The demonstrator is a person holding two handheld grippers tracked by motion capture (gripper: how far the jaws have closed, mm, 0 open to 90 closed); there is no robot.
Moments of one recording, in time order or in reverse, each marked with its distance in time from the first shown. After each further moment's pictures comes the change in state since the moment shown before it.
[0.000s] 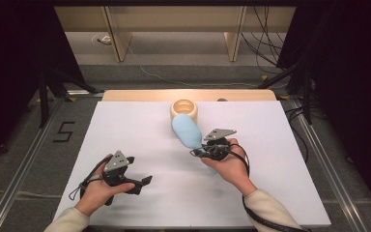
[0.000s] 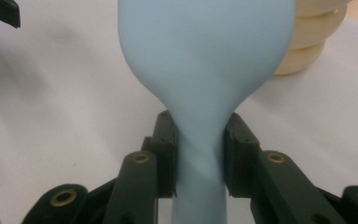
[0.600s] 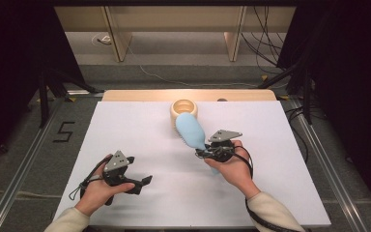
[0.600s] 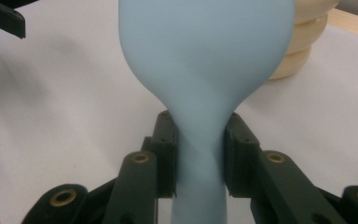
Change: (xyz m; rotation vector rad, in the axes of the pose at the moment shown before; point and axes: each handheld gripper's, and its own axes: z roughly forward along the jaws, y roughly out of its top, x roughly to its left) left arm 0.000 0.000 0.000 0.000 0.001 0.000; right arm -0.003 -0.007 -0.008 -0.062 -0.009 0.010
